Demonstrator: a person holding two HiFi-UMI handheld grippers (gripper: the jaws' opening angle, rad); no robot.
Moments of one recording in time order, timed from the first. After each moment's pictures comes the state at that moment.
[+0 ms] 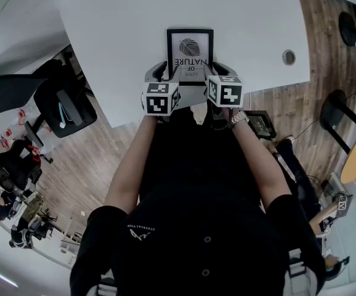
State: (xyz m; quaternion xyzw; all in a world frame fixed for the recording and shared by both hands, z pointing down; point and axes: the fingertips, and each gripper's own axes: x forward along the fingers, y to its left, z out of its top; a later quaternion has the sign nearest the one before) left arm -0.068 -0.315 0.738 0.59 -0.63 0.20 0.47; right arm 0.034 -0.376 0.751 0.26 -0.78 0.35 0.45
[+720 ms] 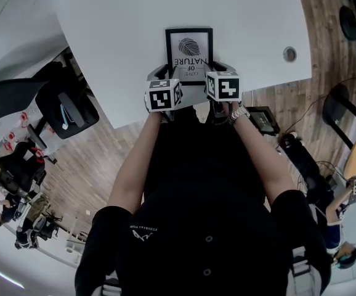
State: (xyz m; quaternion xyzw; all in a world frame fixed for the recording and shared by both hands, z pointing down) left arm -0.069 -0.301 0.768 0.53 -0.63 0.22 0.52; right arm 0.039 -0.372 0.770 0.24 -0.75 0.35 0.50
